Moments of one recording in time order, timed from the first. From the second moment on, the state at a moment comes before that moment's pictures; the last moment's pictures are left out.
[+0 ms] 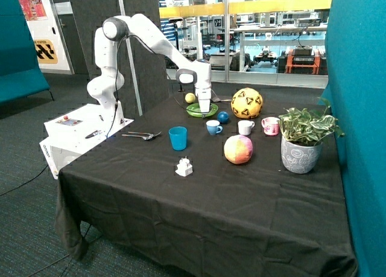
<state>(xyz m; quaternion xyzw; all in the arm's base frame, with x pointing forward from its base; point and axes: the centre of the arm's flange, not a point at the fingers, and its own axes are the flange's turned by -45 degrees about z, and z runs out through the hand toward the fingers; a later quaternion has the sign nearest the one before) 0.536 0.135 0.279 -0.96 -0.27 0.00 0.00</state>
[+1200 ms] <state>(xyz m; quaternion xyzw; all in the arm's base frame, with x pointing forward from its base) 0.527 0.139 0.274 -0.97 -0.26 0.00 0.00</state>
